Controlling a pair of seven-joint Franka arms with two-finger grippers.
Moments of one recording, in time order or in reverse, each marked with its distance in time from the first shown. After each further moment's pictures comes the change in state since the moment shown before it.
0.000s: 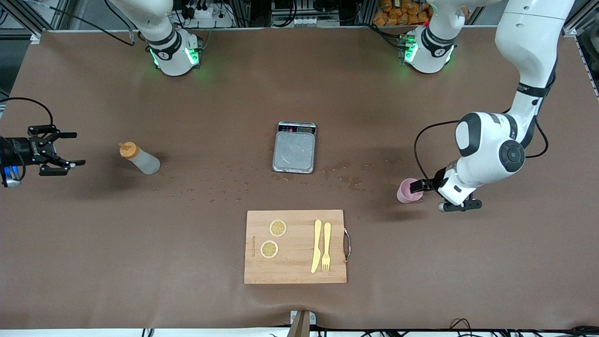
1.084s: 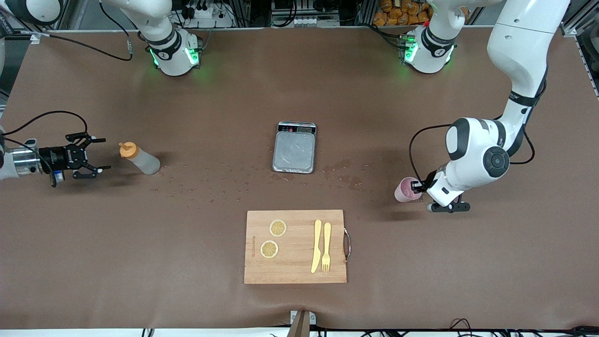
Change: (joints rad) left arm -0.022 0.046 0.000 0.010 0.047 0.014 0.021; right arm -0.074 0.176 0.000 -0.112 0.117 0.060 0.064
